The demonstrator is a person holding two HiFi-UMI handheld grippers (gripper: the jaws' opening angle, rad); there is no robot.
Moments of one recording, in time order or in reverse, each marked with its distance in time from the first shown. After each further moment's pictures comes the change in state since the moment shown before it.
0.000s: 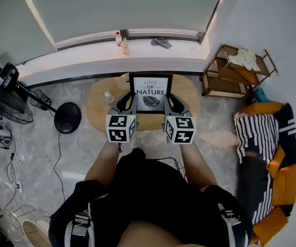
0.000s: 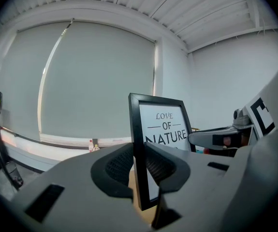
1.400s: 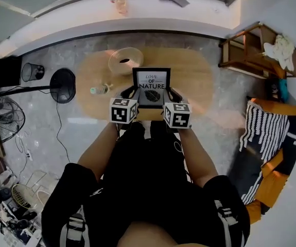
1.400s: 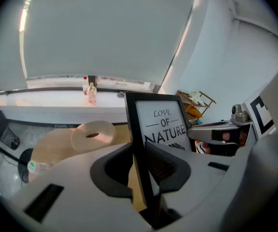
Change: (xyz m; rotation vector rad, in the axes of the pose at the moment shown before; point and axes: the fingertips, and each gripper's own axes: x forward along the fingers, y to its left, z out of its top) left arm 0.362 0.095 -0.208 -0.225 0.639 -0.025; right arm 0.337 -0.180 -0.196 0.194 0.582 0.046
